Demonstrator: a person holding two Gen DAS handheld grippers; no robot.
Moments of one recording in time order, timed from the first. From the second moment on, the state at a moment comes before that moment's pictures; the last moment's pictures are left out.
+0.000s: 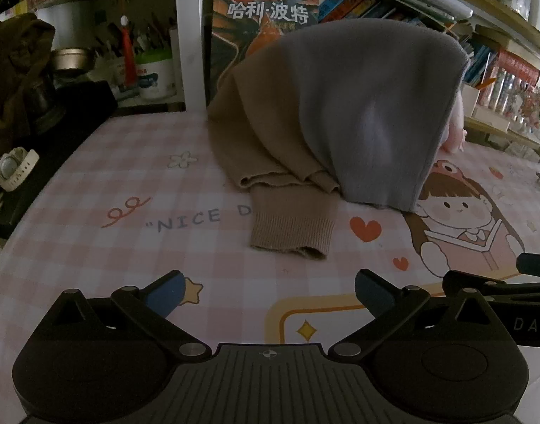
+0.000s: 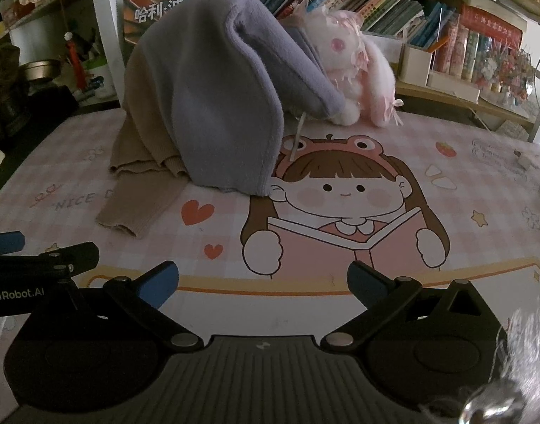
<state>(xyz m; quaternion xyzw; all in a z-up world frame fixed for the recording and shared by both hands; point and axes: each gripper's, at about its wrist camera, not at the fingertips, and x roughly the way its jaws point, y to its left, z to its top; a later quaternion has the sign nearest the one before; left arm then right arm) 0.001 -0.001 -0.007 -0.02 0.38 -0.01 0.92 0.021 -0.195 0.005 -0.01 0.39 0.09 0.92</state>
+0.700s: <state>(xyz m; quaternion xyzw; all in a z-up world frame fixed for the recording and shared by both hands) 0.004 0.001 -0.006 -0.02 0.39 -0.01 0.92 0.022 -0.193 0.004 -0.01 0.40 0.08 0.91</state>
